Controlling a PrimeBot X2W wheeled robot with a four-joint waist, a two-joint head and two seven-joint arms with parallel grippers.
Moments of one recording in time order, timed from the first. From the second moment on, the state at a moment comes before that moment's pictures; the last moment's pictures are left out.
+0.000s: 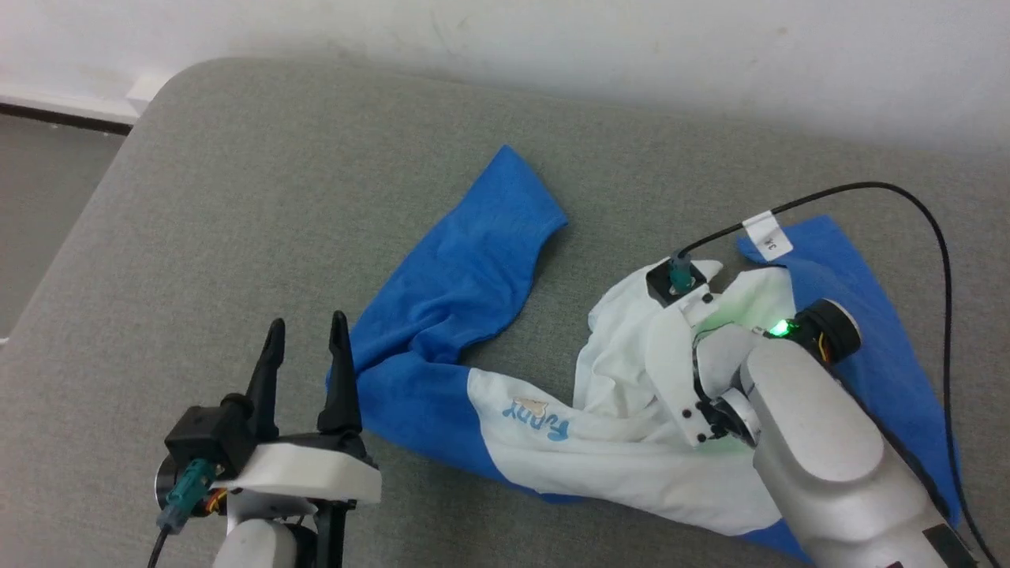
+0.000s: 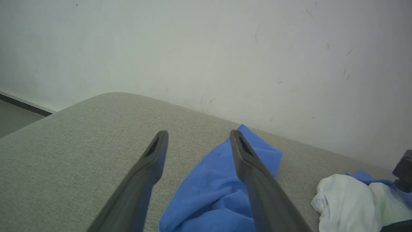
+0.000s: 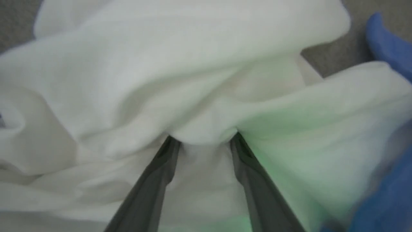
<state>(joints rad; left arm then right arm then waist) -0.07 0.09 -0.10 0.07 -0.33 0.06 -0.26 -0.59 -0.07 0.38 0.64 0.05 0.13 0.87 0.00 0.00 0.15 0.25</state>
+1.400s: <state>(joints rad) -0.10 0.05 -0.11 0.15 -0.31 -0.02 -0.26 -0.66 -0.05 0.02 0.60 0.20 0.13 -0.03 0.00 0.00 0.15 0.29</state>
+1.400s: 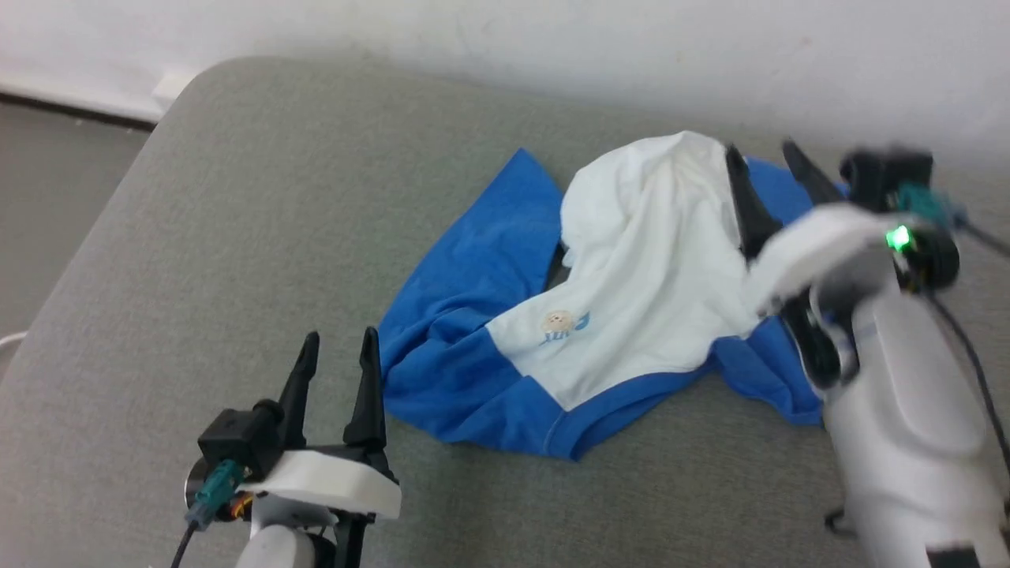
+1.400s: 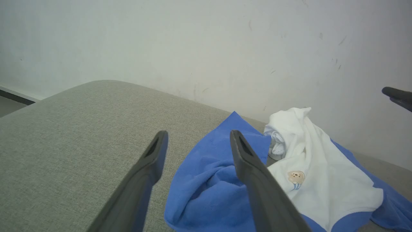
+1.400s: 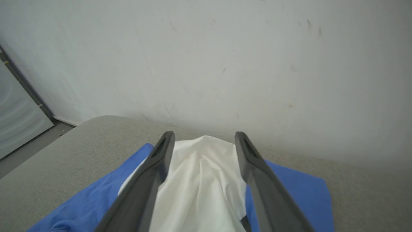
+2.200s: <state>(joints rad) 0.03 0.05 -0.19 0.13 -0.69 0.22 0.26 -0.06 -0.05 -0.22 0.12 0.29 0.13 0.05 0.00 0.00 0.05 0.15</state>
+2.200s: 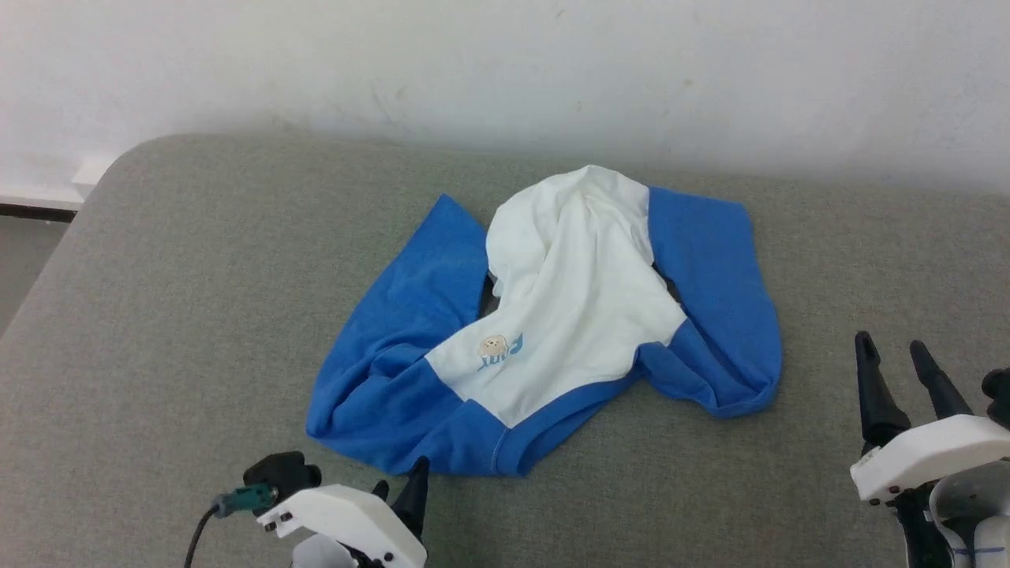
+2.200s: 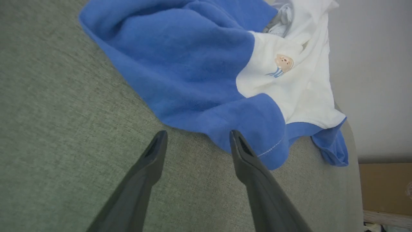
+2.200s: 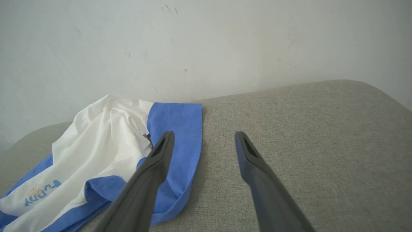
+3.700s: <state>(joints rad) -0.11 0.12 -0.34 0.22 -0.86 0.19 0.02 -0.14 -0.05 -0.10 0.16 0.13 0.13 0.50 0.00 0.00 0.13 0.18</state>
